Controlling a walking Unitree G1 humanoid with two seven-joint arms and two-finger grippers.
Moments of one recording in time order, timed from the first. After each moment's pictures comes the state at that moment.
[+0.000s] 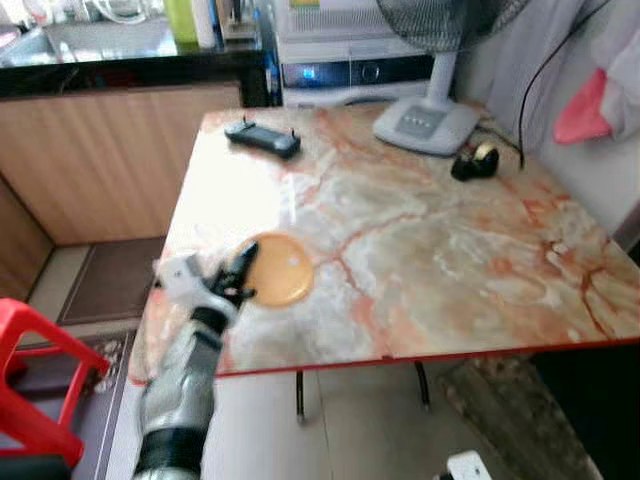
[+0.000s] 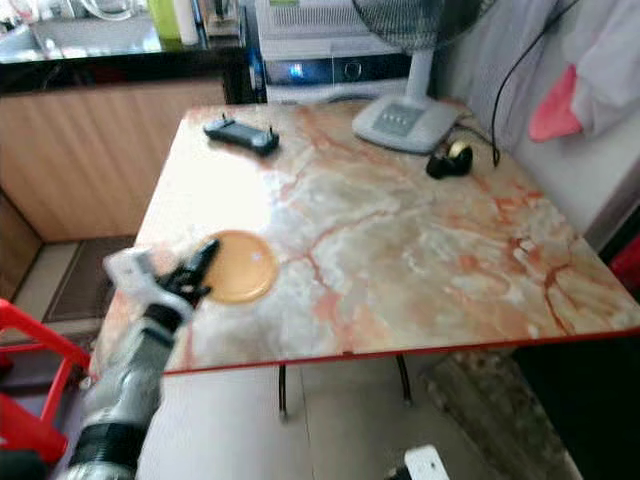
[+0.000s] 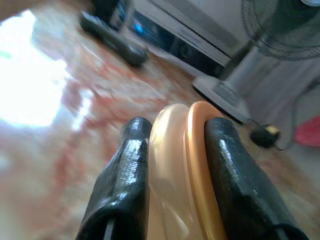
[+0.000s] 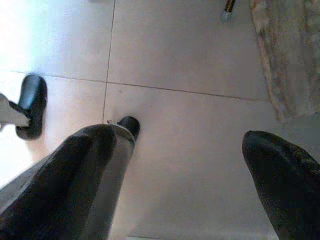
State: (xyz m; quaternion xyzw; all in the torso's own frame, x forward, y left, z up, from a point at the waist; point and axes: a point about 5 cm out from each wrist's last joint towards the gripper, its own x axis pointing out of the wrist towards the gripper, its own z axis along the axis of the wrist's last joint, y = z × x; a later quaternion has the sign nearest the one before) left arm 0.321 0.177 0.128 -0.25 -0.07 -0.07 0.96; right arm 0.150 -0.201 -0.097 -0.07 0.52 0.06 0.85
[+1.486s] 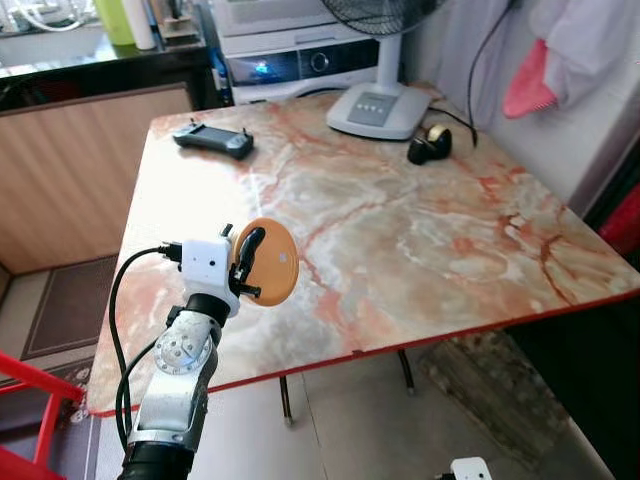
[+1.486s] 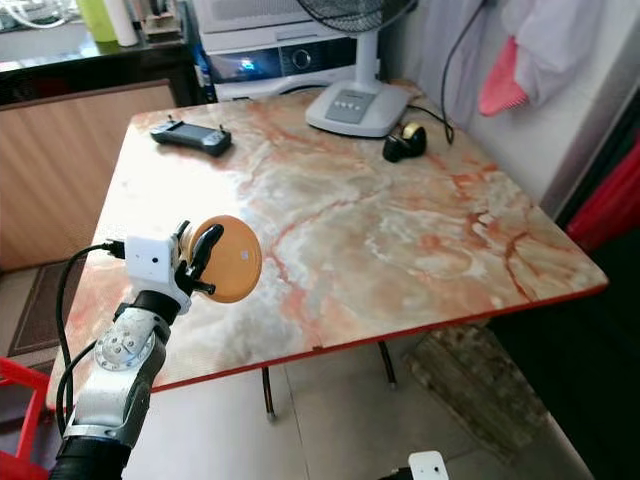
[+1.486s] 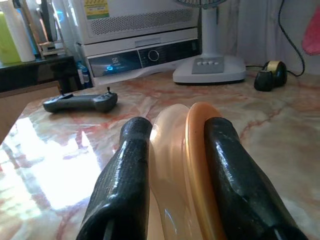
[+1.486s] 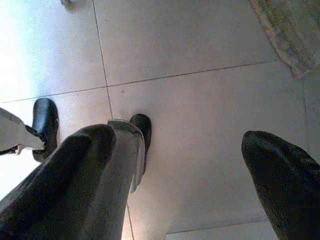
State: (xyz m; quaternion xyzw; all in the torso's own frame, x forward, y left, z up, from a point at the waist) left arm 0.309 0.158 0.161 0.05 -0.13 -0.08 0.99; right arm 0.146 -0.195 -0.099 -0.03 0.52 0.02 0.85
